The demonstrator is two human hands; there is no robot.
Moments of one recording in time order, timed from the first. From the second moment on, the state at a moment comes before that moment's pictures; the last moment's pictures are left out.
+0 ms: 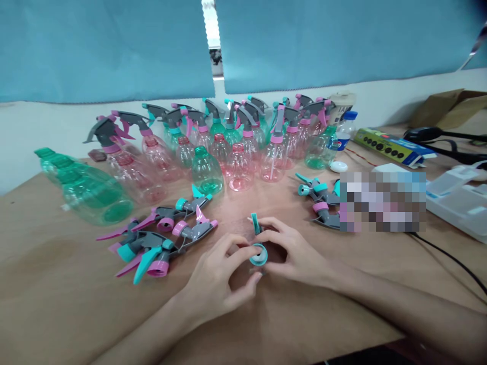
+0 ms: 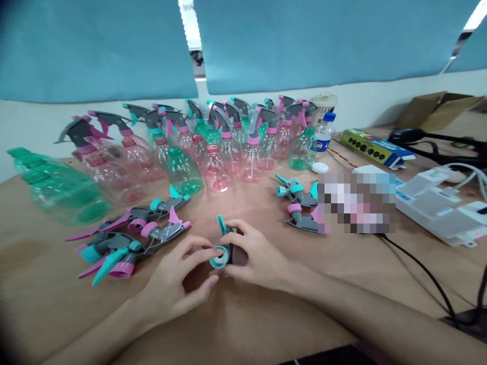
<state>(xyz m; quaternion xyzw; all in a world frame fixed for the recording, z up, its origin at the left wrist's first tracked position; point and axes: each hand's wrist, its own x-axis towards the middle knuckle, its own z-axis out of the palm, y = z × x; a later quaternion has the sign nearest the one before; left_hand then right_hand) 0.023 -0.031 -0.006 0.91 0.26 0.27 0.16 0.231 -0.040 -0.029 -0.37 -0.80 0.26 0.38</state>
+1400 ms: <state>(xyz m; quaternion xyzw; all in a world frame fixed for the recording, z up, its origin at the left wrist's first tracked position) 0.029 -0.028 -0.003 0.90 0.29 0.33 -0.01 0.231 -0.036 -0.029 -0.41 -0.81 0.19 0.36</state>
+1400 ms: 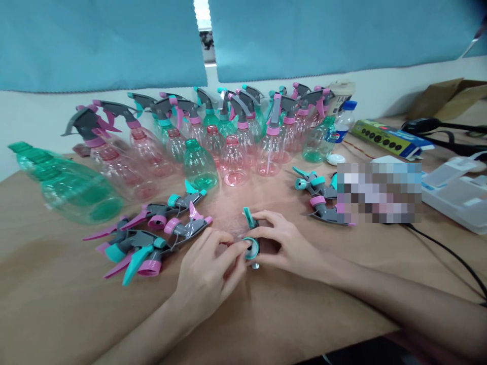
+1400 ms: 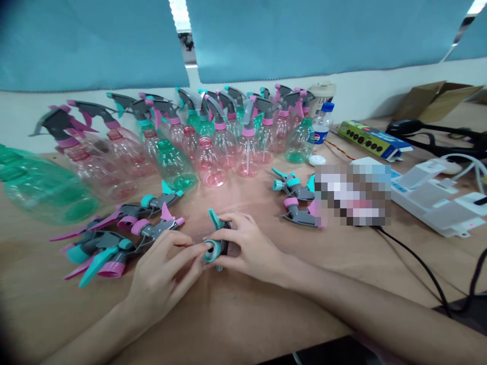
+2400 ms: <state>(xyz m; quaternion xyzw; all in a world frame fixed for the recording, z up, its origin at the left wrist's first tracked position) 0.031 -0.031 -0.002 0.90 0.28 0.33 0.00 0.233 -0.037 -0.030 -0.42 -0.82 0.14 0.36</state>
